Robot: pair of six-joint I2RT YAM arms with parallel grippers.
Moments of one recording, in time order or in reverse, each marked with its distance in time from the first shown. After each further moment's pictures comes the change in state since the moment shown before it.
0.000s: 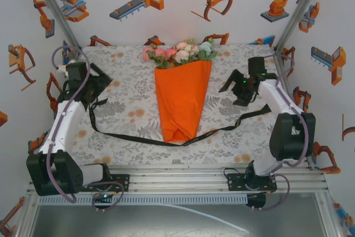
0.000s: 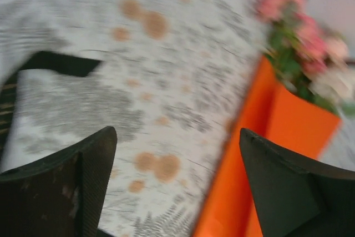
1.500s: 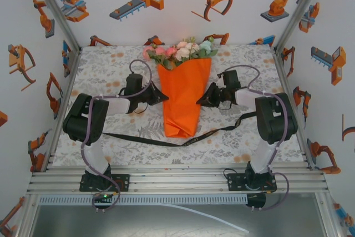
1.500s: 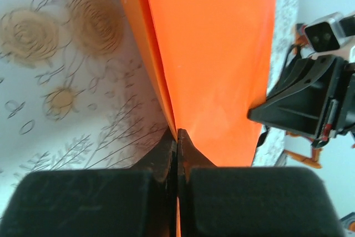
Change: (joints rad) left arm -0.390 0.558 -0.142 0.777 0.455 -0.140; right arm 0.178 0.193 -0.184 0.584 -0.287 0.152
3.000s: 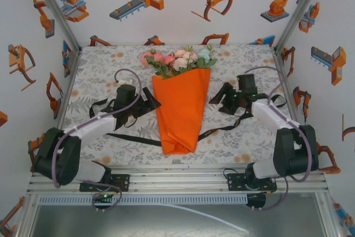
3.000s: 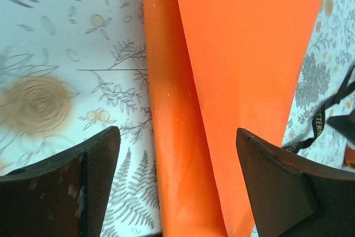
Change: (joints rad) left arm -0.056 -0.502 -0.235 -0.359 -0.405 0.078; right arm -0.114 -0.411 -0.156 -0.265 0.271 -0.063
